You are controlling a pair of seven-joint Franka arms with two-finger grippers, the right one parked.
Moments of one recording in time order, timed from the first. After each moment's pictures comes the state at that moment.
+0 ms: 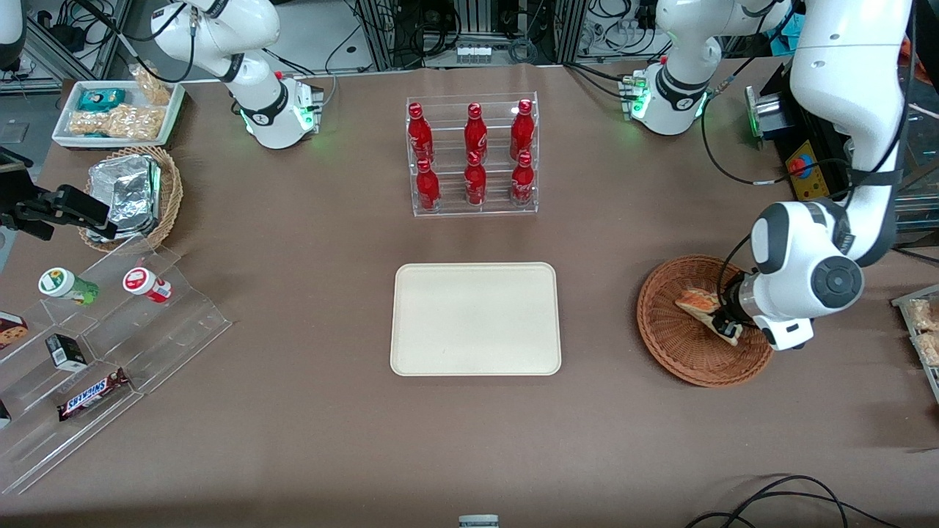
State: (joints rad) arm -0.02 0.42 -0.02 -1.86 0.01 2.06 -1.18
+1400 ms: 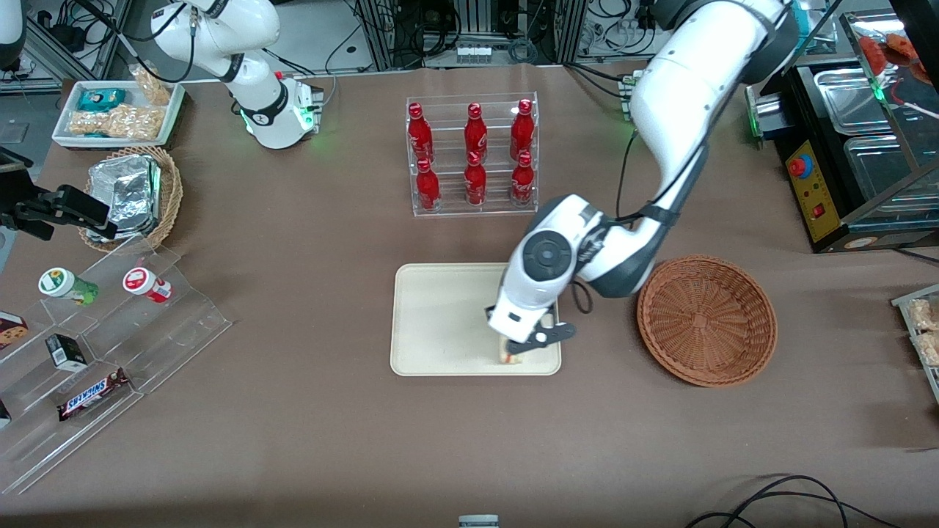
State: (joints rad) arm -0.41 0.78 -0.33 -1.33 0.16 2.09 -0.98
